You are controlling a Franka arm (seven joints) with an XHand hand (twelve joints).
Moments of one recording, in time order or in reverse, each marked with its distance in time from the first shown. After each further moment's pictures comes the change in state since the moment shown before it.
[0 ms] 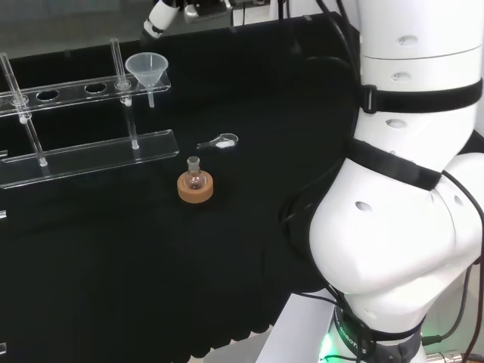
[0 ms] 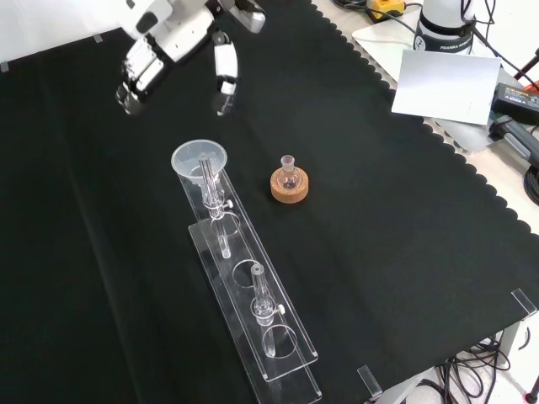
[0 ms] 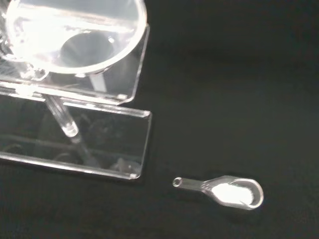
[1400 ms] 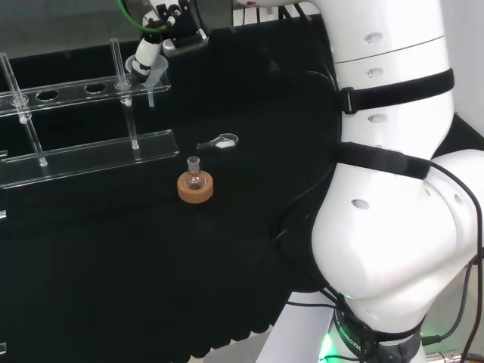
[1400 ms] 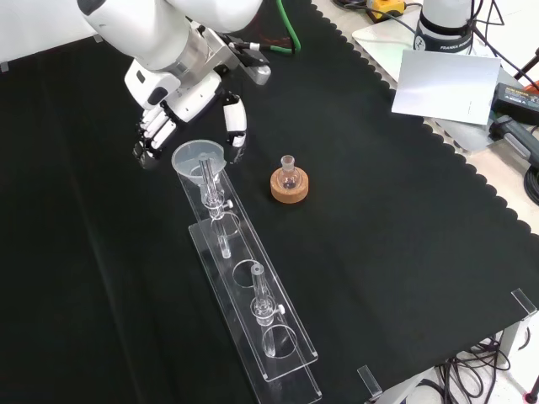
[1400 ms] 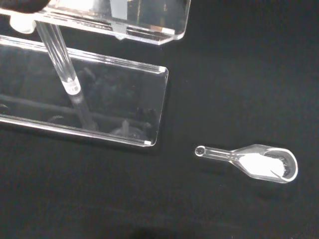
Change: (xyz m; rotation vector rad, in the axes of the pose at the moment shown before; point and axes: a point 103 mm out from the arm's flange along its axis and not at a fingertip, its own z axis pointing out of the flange) arm 0.035 0.036 0.052 0.092 -0.054 0.035
